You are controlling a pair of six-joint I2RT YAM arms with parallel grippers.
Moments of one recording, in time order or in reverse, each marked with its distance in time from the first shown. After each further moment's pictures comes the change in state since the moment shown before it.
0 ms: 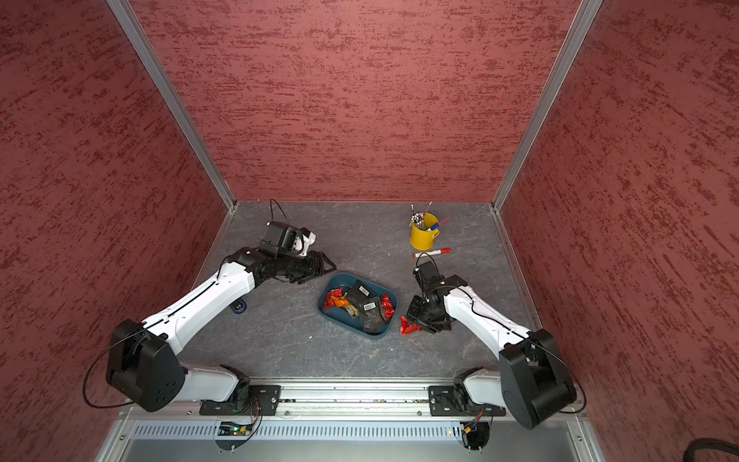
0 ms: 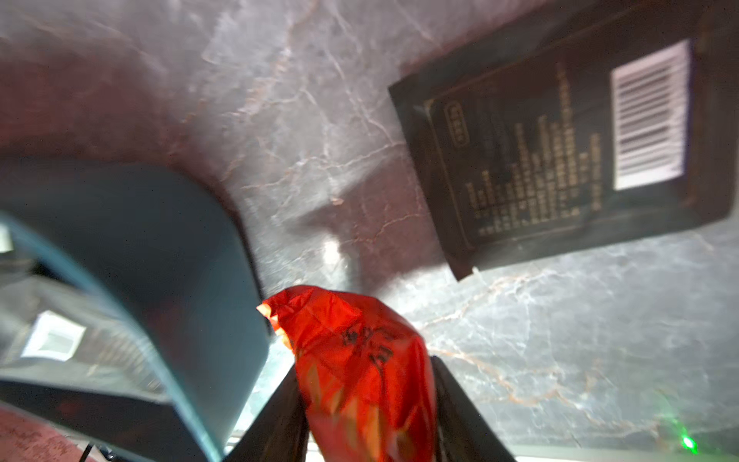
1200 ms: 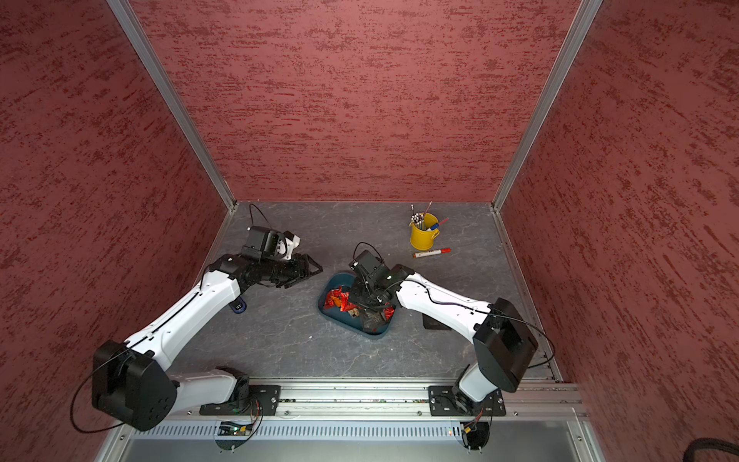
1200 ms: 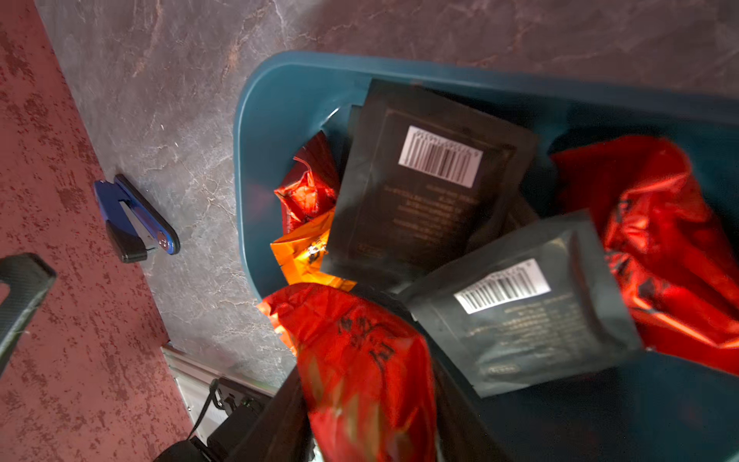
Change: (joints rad) left arm 0.105 -0.106 -0.082 -0.034 0.036 0.021; right arm 0.432 0.275 0.354 0.269 0.092 0.300
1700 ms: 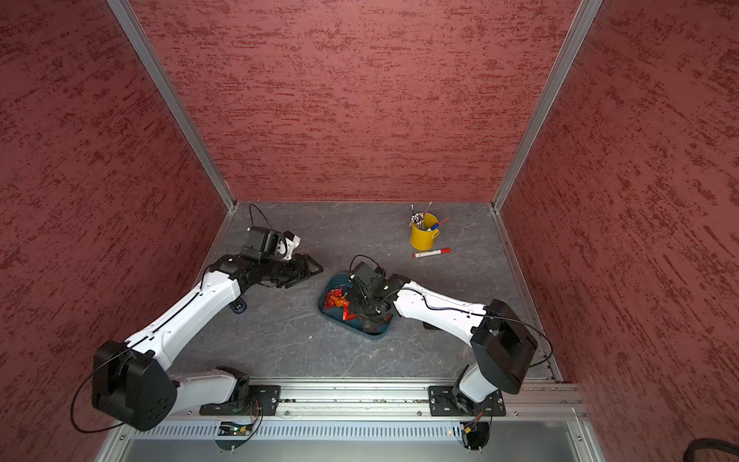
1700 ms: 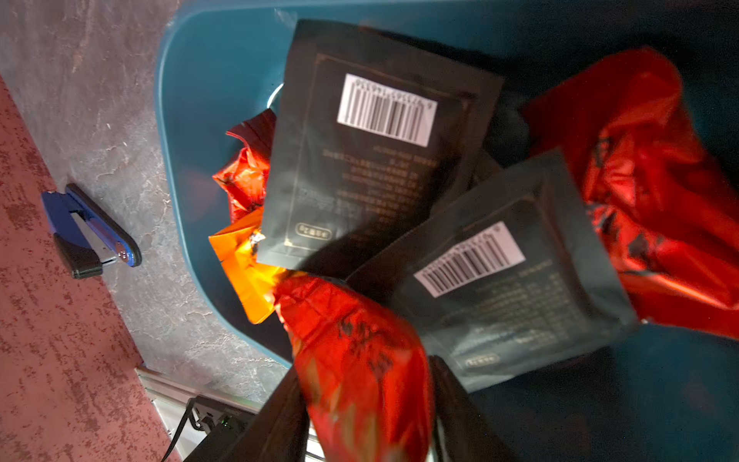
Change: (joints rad) left arm 0.001 0.000 -0.009 0.016 0.007 -0.002; right arm 0.048 -0.006 -0.078 0.016 0.043 0.071
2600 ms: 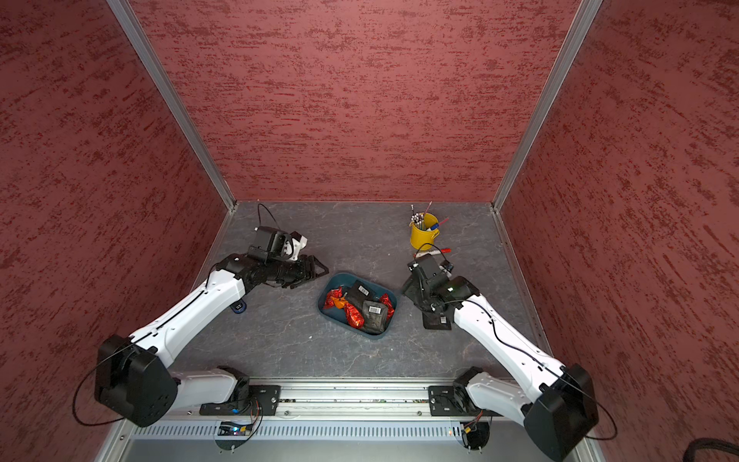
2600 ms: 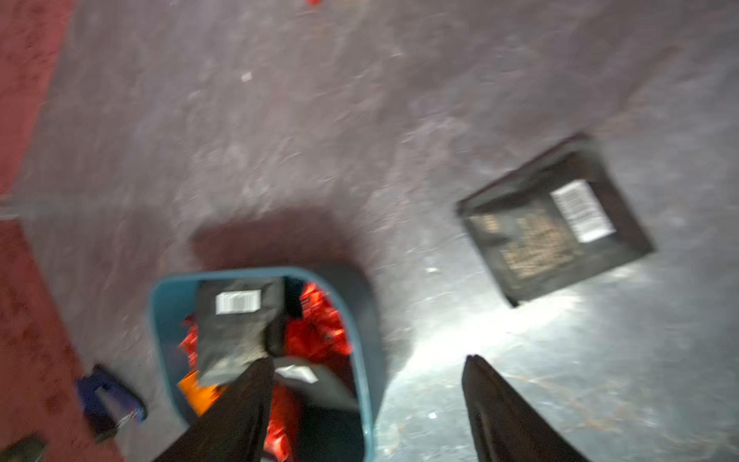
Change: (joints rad) left arm -0.071 0.032 0.019 0.014 -0.001 -0.006; right arm -0.408 -0.458 -0.224 -0.249 0.159 -0.070
